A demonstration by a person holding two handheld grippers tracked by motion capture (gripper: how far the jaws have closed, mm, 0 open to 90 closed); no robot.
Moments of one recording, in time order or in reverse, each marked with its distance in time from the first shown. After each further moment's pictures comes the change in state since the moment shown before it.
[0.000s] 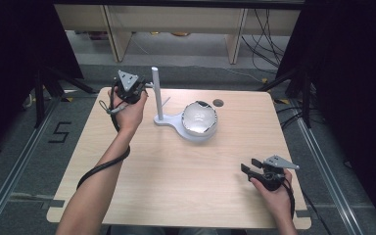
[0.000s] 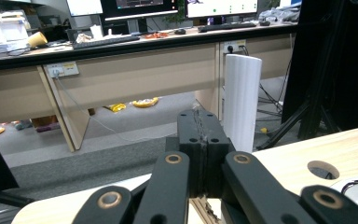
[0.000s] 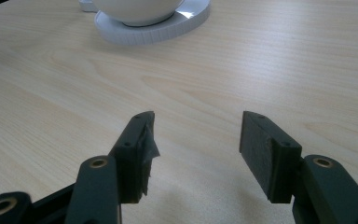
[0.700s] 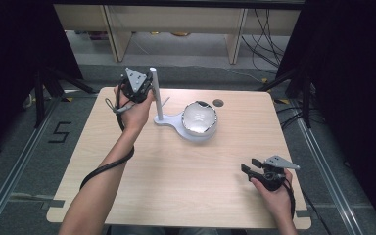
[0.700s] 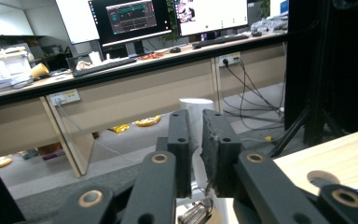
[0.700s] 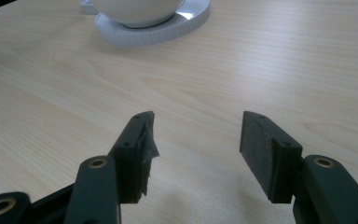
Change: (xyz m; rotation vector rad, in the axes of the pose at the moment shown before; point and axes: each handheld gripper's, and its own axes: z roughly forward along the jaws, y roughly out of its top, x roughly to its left) left arm -0.016 0.013 -0.003 -0.079 -0.015 0.083; right arm -0.004 0.000 0.002 -0.039 0.015 -0.032
